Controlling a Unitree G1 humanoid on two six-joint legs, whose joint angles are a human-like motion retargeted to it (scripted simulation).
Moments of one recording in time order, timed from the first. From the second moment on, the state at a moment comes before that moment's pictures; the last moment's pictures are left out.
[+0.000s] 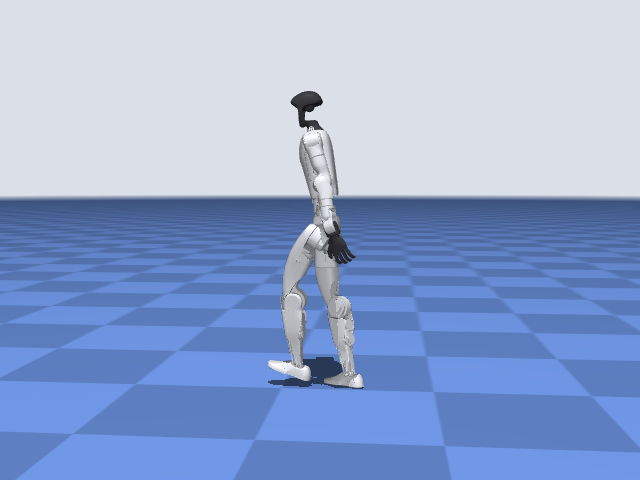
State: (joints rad) left arm 0.11 0.09 0.22 1.42 0.61 0.13 -0.27; right arm -0.14 -0.12 -0.03 1.52 -0.29 0.27 0.20; waist 0.08 -0.05 0.13; left_leg -0.48 -0.27 0.02 0.43 -0.32 0.06; right_leg 0.12 -0.02 -0.49 0.02 -0.19 -0.01
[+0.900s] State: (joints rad) left arm 0.00 0.14 0.20 1.28 0.48 0.04 0.04; right arm -0.13 -0.11 -0.07 1.60 -0.30 0.27 0.19; waist 0.04 0.00 0.15; left_leg -0.41 0.14 0.23 1.12 -0.21 0.26; right_leg -0.05 0.12 -0.37 0.26 -0.23 -0.20
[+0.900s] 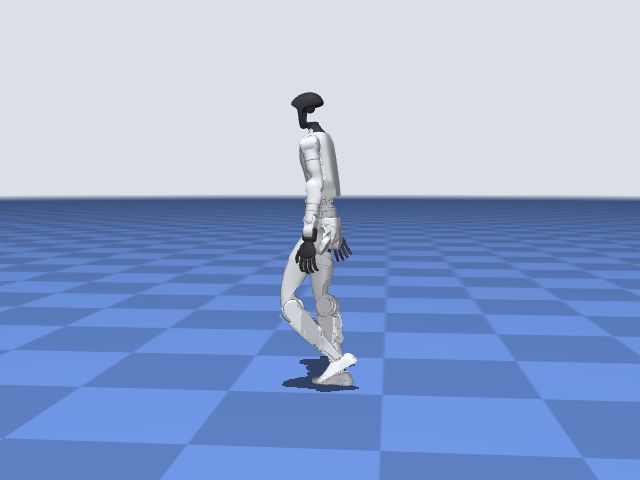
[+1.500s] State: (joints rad) left arm -0.10 0.15 0.11 1.33 0.40 -0.04 0.27; right arm -0.10 -0.10 -0.08 1.55 -0.24 0.23 0.19; waist -0.10 -0.07 0.14; left_leg -0.09 -0.14 -0.06 0.47 -0.03 0.26; right_leg -0.23 -0.06 -0.60 0.28 -0.08 -0.09
